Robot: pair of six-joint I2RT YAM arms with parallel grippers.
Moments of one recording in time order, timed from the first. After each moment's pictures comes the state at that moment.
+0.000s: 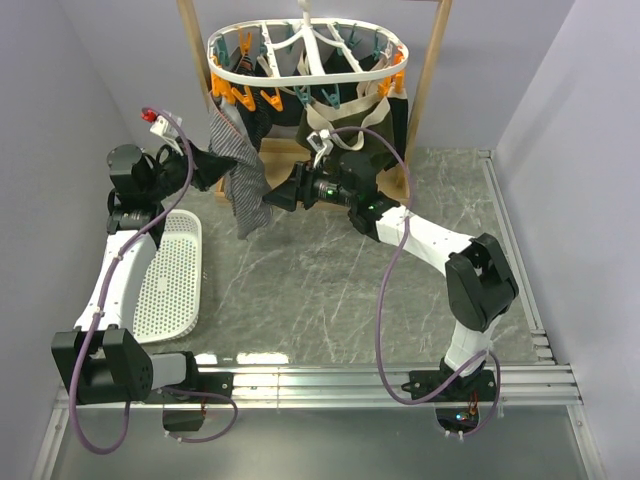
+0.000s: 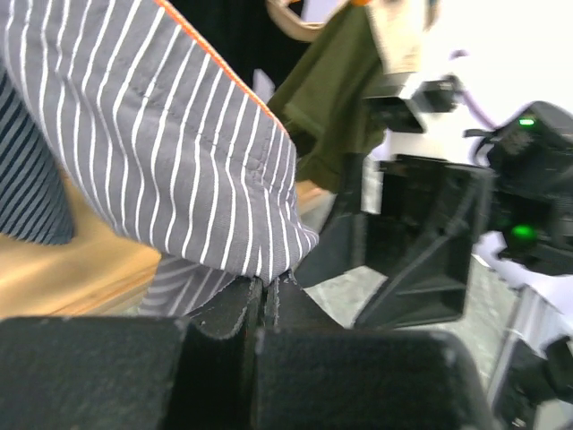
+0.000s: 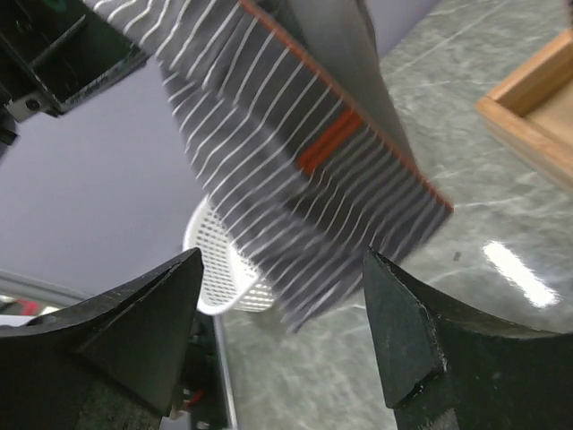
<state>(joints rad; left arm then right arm) 0.06 1.26 1.12 0.16 0.86 -0.39 0.64 1.78 1.34 0.39 -0.60 0.65</state>
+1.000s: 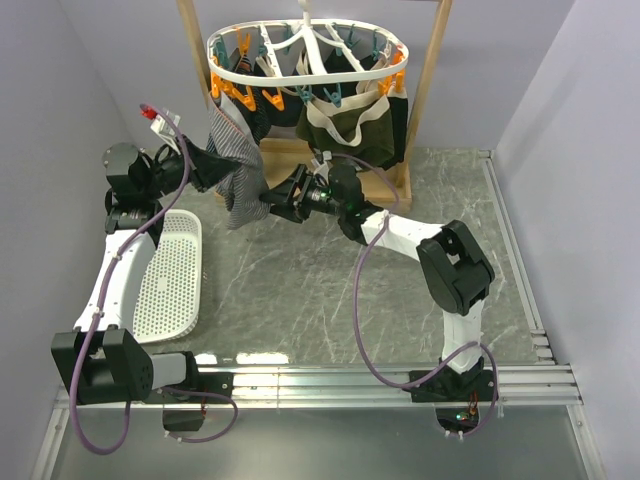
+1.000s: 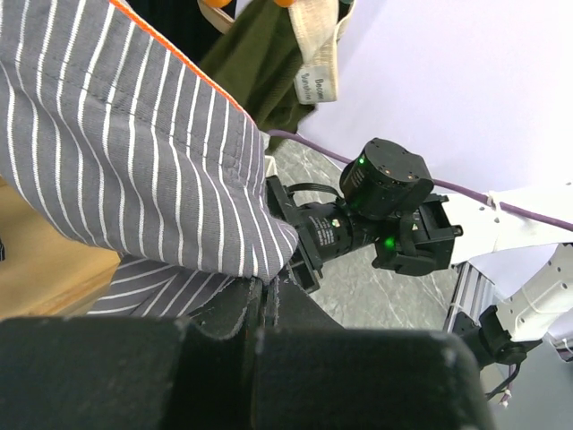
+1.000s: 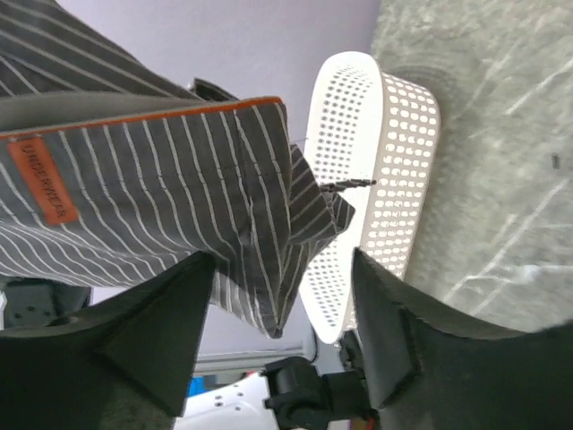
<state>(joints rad) 0.07 1.26 1.13 0.23 1.01 -0.51 0.63 1.95 1.32 0.50 -0.54 1.28</state>
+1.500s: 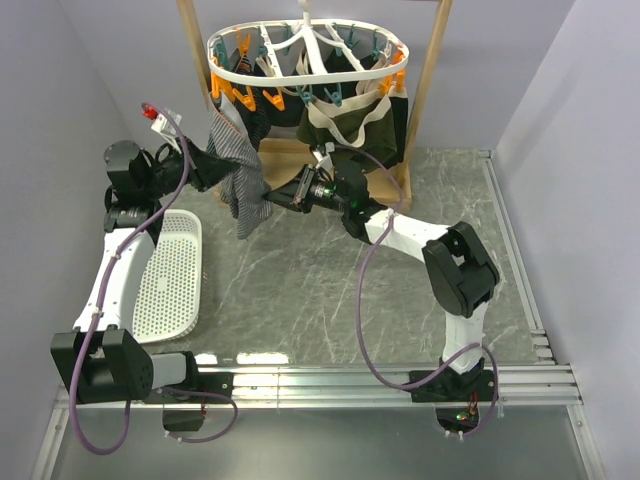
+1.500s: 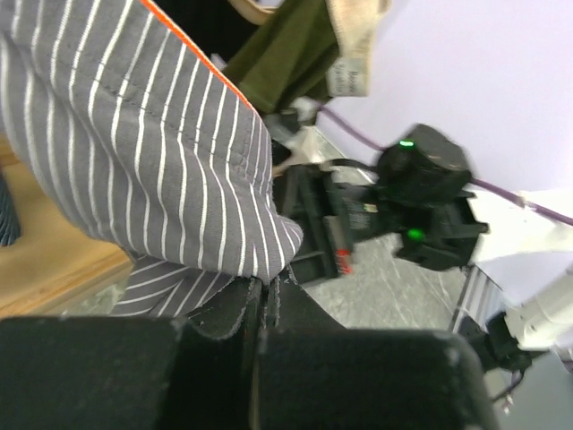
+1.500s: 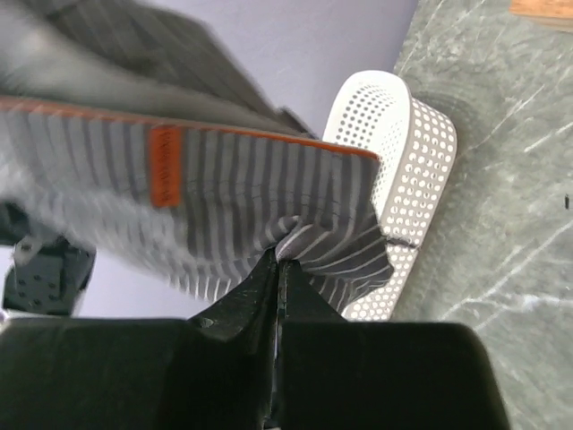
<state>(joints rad) 0.07 1.26 1.15 0.14 0.97 -0.47 0.62 1.92 1.32 0.56 -0.56 1.21</state>
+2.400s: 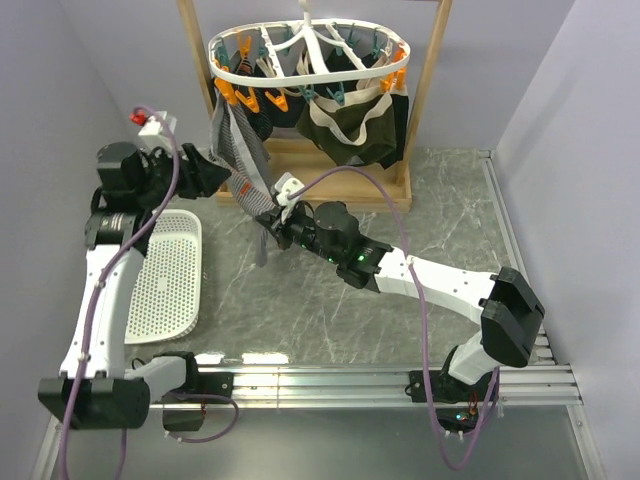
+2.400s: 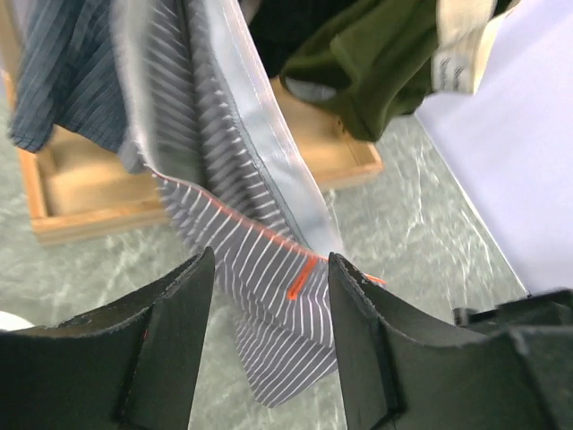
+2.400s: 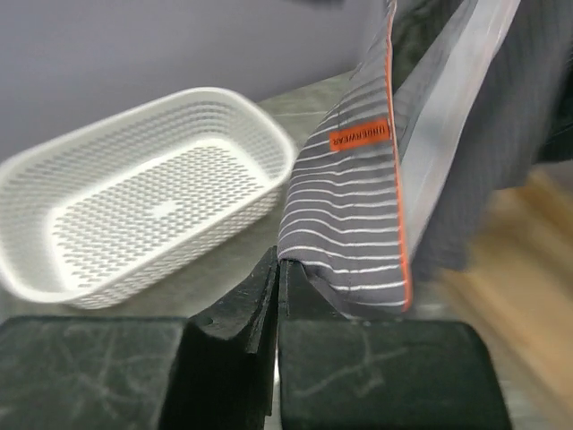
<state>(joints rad) 0.03 1.10 1.28 -0.38 0.57 -0.30 0.99 1.55 1.17 0.35 -0.02 0.01</state>
